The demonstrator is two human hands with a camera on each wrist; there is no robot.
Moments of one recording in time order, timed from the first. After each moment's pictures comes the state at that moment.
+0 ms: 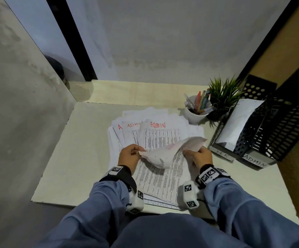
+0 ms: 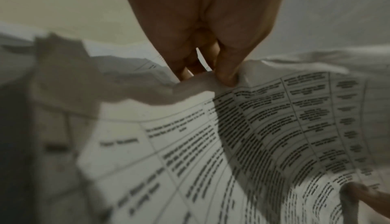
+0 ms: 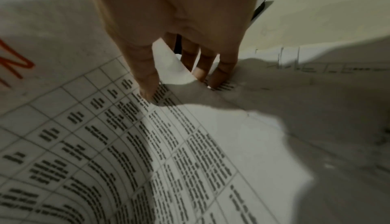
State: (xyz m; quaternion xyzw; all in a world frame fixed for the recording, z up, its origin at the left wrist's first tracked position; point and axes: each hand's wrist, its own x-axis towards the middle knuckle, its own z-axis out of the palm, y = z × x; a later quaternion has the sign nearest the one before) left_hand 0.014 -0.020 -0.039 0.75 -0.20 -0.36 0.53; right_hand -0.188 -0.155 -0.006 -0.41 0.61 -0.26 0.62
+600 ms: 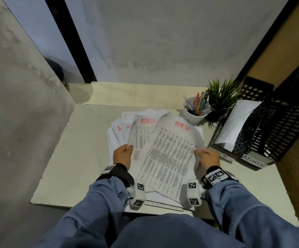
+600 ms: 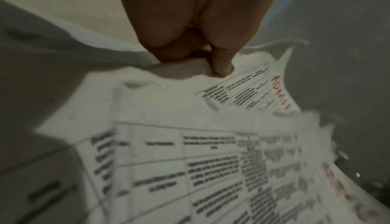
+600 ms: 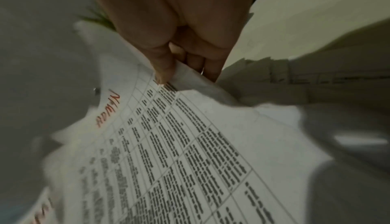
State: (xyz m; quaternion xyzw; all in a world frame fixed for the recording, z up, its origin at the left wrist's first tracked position) left_hand 0.029 -0.019 -0.033 0.77 -0.12 -0.33 0.54; right_hand -0.202 -0.163 -0.005 -0.38 0.63 -0.30 0.61
